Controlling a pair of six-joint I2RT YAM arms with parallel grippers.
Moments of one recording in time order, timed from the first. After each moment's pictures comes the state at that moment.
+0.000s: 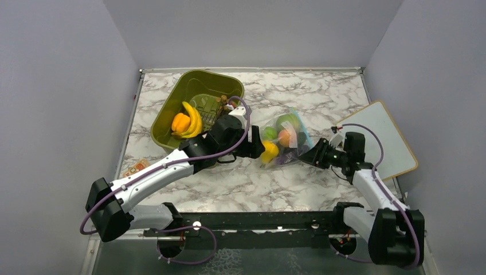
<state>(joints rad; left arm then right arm) -0.89 1.22 1.01 -0.37 -0.03 -0.62 -0.07 1.04 0.39 -0.09 -0.77 0.49</state>
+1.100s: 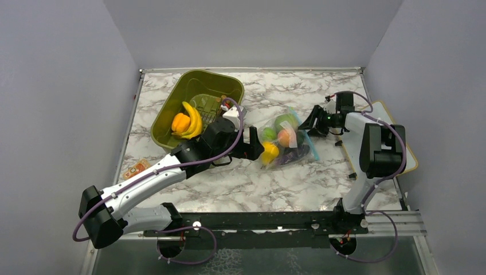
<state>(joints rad) -0.90 1.13 0.97 -0.35 -0.06 -0.59 -0.07 1.81 1.07 -0.29 -0.59 0.37</state>
